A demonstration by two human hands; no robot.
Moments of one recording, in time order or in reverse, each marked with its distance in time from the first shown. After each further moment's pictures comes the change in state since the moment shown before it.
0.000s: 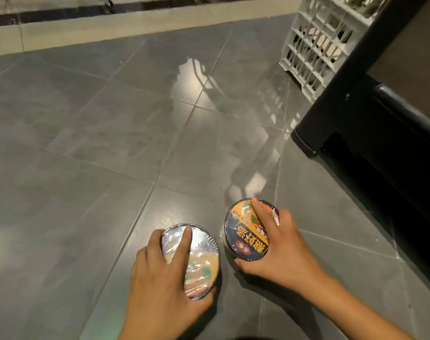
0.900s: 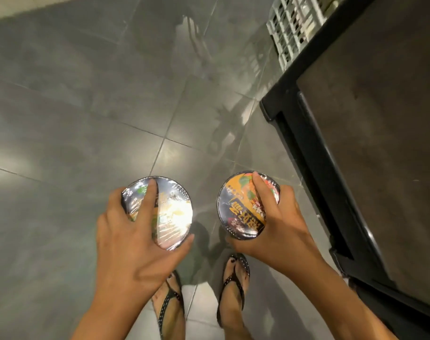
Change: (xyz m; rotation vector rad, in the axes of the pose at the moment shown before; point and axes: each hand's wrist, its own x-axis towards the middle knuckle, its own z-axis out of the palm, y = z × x) left_hand -0.121 0.143 -0.336 -0.008 -0.041 -0.240; right_hand -0.198 -0.179 -0.275 -0.030 -0.033 0.018
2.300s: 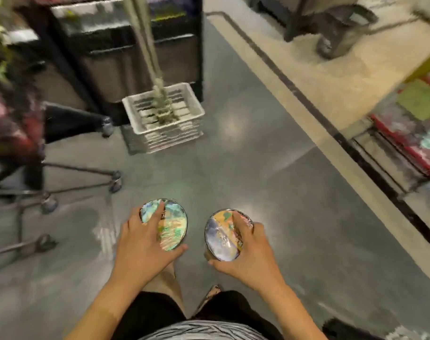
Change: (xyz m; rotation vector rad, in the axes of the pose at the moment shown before) left_hand -0.506 0.171 -0.252 -0.262 0.633 -1.384; right_hand -0.288 -0.276 -0.249 -0.292 -0.865 -1.203
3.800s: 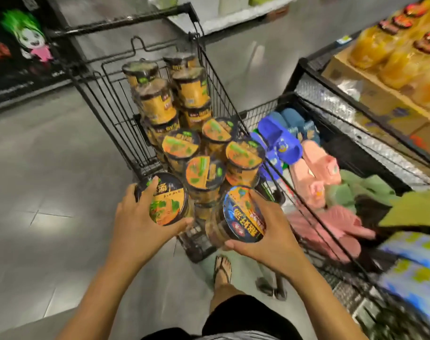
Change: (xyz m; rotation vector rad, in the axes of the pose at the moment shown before) left_hand 0.101 -0.623 -0.307 -0.464 0.670 -1.287; right_hand 0.313 -0.744 0.447 -0.180 -0.889 -1.043
